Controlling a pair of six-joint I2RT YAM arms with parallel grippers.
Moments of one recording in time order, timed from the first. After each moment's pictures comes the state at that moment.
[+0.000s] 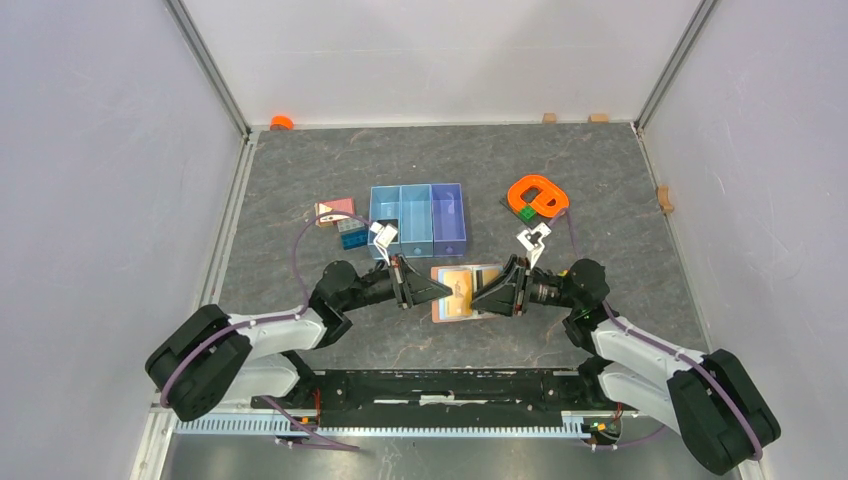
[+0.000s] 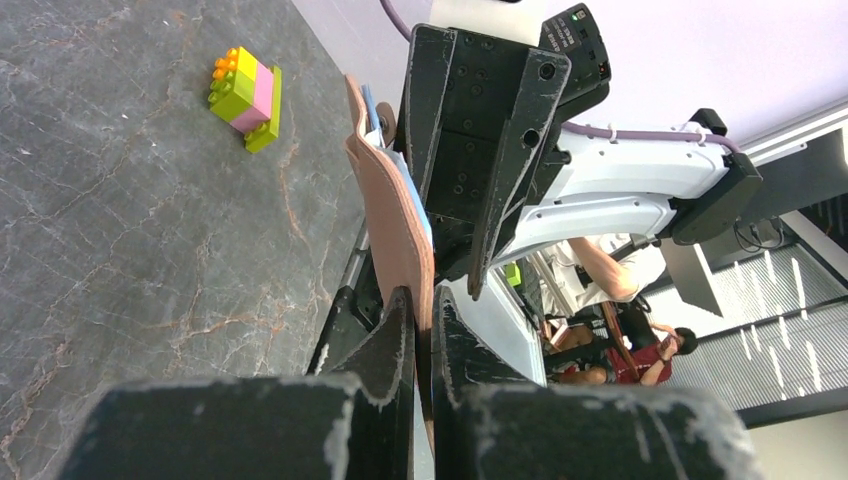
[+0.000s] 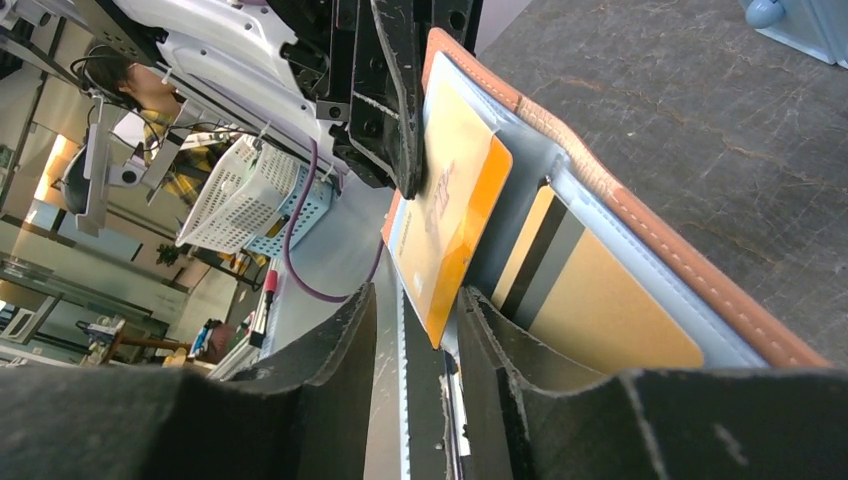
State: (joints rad) left arm -0.76 1.22 0.28 1.04 0.56 -1.03; right arm 0.46 1.00 0.18 0.91 -0.96 0.88
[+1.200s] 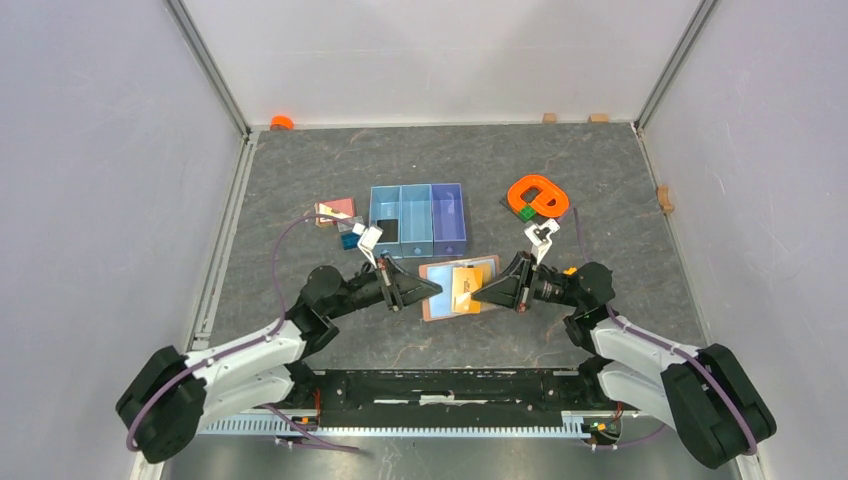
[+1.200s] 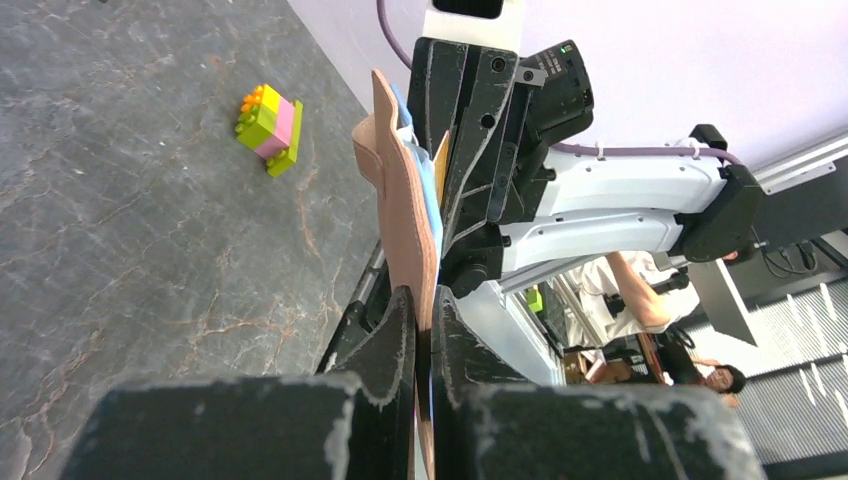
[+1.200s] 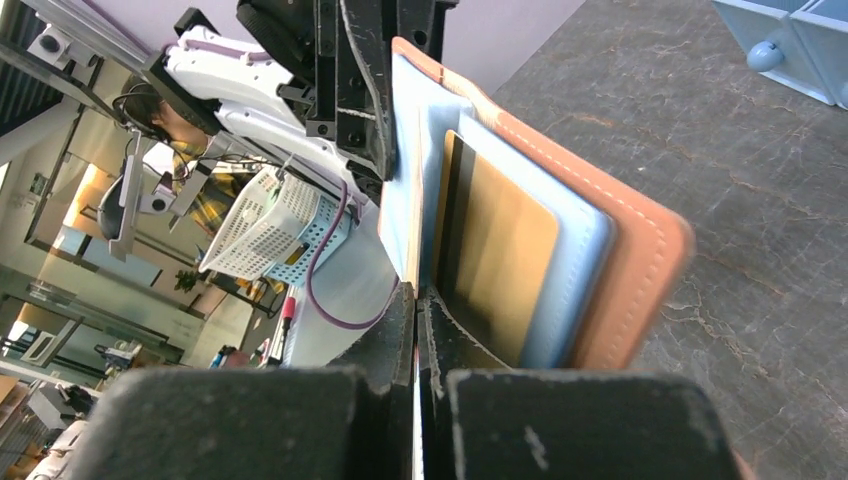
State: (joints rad) left arm -0.77 0.98 0.27 0.80 0.47 -0.98; right arm 0.44 1.04 0.16 1.09 -0.96 1.01
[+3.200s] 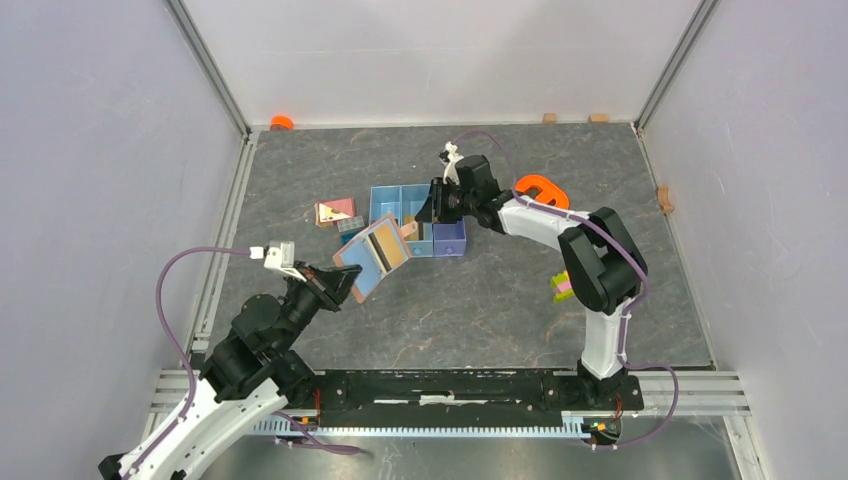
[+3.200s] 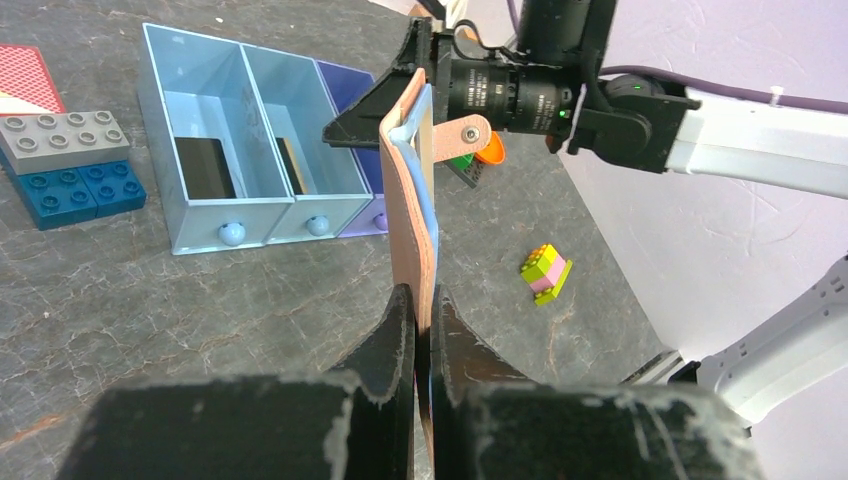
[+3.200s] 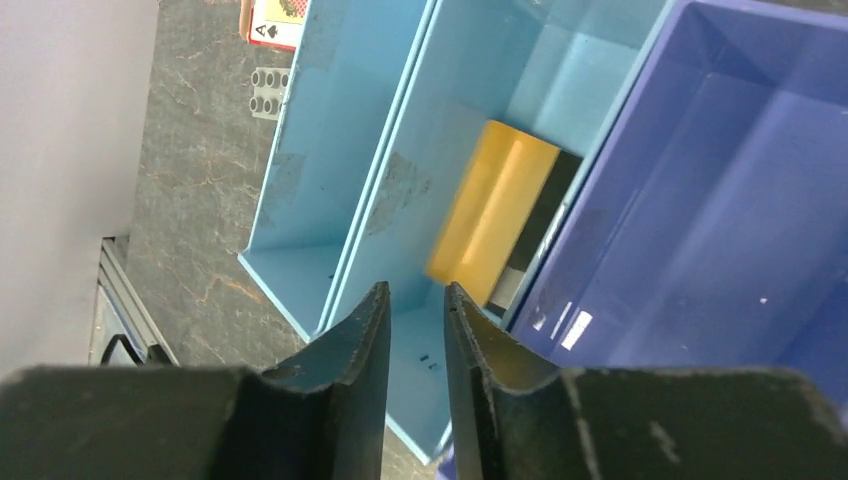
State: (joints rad) left arm -0.76 0.20 0.48 -0.33 -0.26 -0.65; right arm 0.58 1.96 1.30 0.05 -0.38 0.56
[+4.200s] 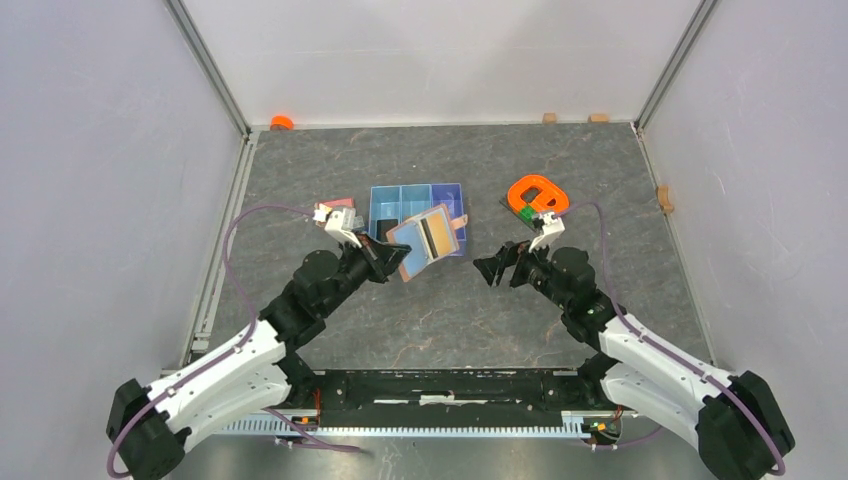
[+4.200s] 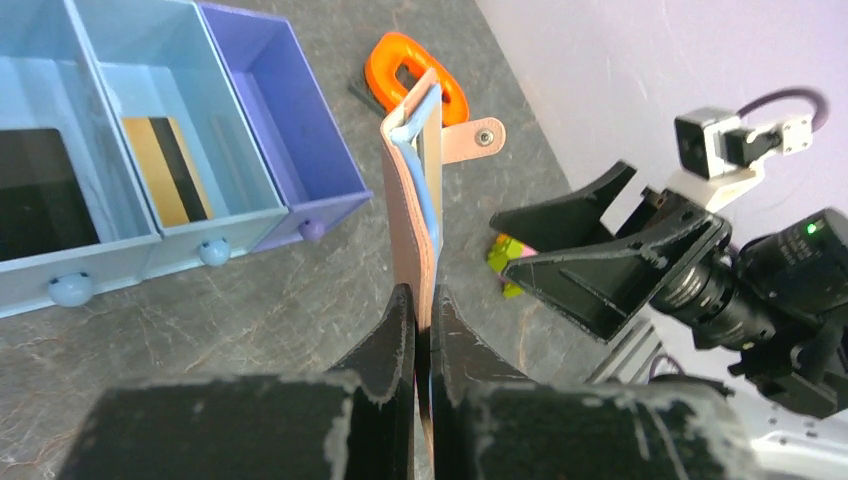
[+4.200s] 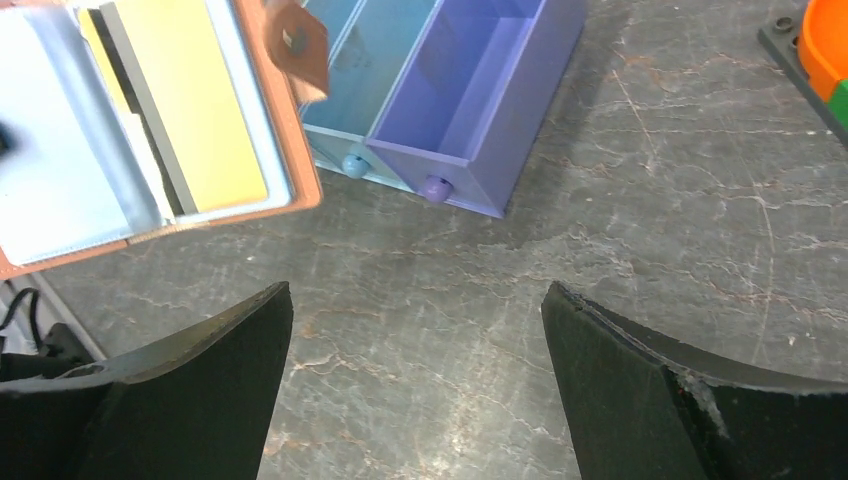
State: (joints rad) left arm -0.76 0.74 0.48 0.15 -0.13 -0.70; right arm 0.58 0.89 0.36 0.29 -0.08 0.46
